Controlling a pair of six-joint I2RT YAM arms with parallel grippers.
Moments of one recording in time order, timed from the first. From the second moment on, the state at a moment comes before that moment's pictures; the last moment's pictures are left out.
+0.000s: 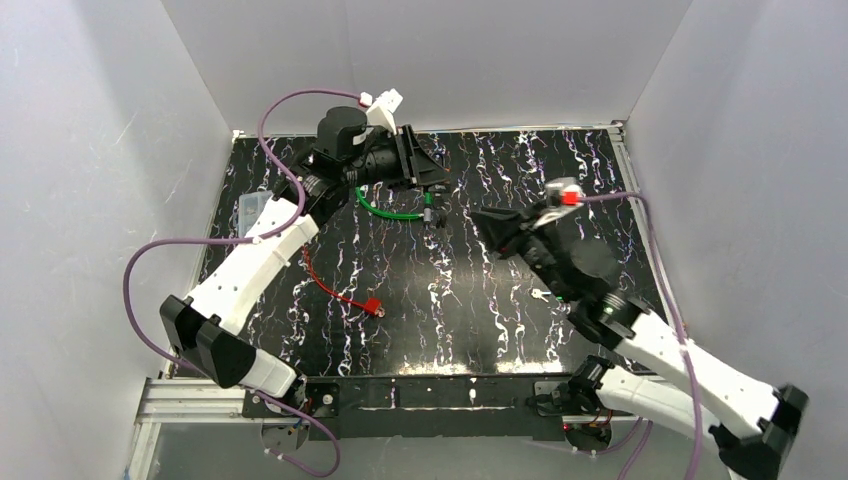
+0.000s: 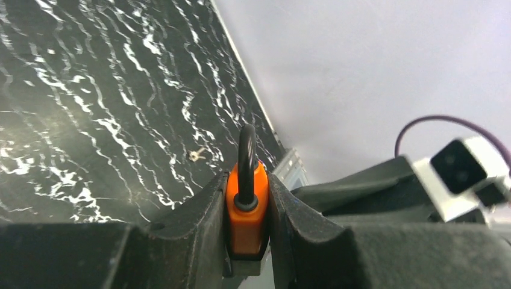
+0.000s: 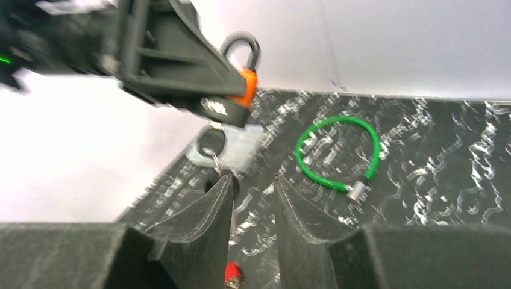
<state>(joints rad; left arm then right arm) -0.57 1.46 1.59 -0.47 0.46 -0.74 0.90 0.80 0.74 0.21 0.24 0.36</state>
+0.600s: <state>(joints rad) -0.57 1.43 1.53 -0.05 0.83 -0.85 0.60 0.76 0.69 0.38 -0.51 0.80</state>
